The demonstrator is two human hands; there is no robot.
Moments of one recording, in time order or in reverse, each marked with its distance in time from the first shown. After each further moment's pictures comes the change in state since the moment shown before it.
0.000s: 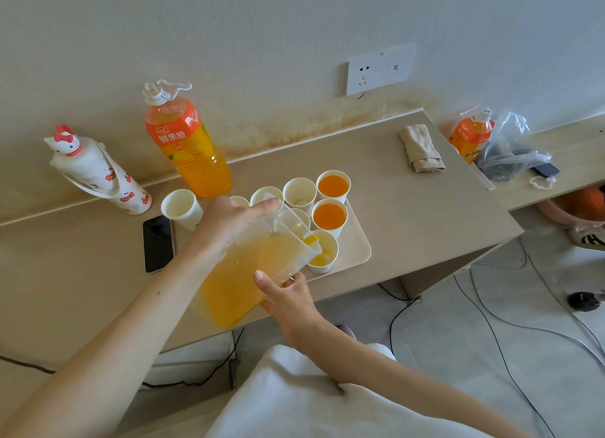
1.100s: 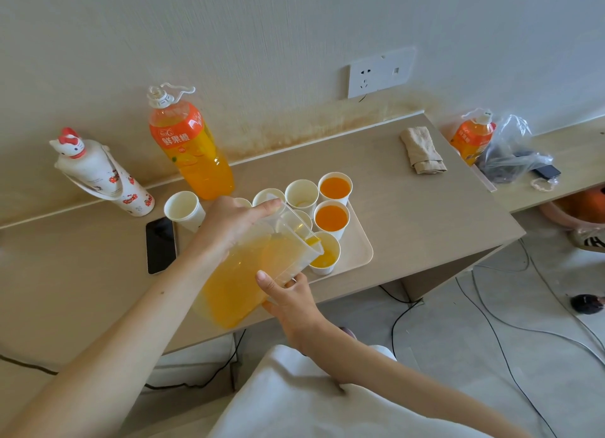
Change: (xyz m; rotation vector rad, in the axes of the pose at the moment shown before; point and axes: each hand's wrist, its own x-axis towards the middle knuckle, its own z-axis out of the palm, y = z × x) left_hand -0.002 0.003 -0.002 0.008 -0.009 0.012; right_hand -0.009 -0.010 0.003 -0.006 -0.022 0.000
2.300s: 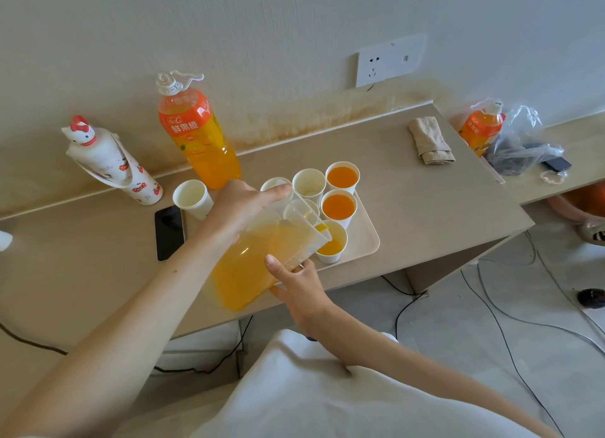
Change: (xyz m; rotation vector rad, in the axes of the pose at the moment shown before) left_hand -0.006 0.004 -0.003 0.048 -0.002 -0.009; right_hand -0.006 -0.004 0.002 0.024 -0.008 -0.005
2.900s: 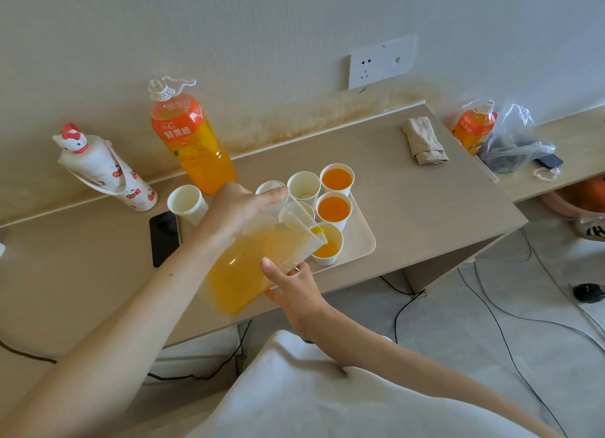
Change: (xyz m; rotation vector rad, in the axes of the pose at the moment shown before) left_hand 0.002 0.002 0.001 0.023 -0.001 0.014; right_hand 0.000 -0.002 0.003 0.035 0.006 0.006
